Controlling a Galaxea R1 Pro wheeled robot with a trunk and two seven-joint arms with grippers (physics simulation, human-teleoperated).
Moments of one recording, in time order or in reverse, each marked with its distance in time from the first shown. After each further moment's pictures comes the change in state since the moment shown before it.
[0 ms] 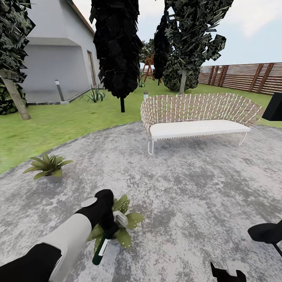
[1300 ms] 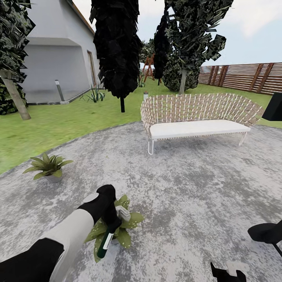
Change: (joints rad) left arm -0.035 -0.018 0.009 -0.003 0.013 0.000 -0.001; right arm 0.000 0.000 0.000 0.000 0.000 0.000 0.000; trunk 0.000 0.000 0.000
